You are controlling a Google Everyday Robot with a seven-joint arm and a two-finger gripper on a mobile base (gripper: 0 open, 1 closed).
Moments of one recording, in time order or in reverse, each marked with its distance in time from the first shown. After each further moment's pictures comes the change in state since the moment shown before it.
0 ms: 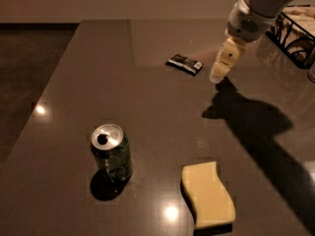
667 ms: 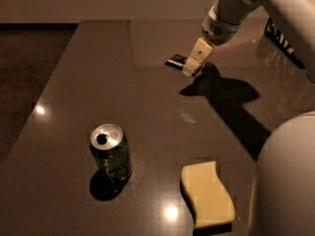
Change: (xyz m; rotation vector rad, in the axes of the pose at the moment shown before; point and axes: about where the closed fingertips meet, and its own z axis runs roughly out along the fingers) arm -0.042 -0.045 0.071 -0.027 -0.012 0.220
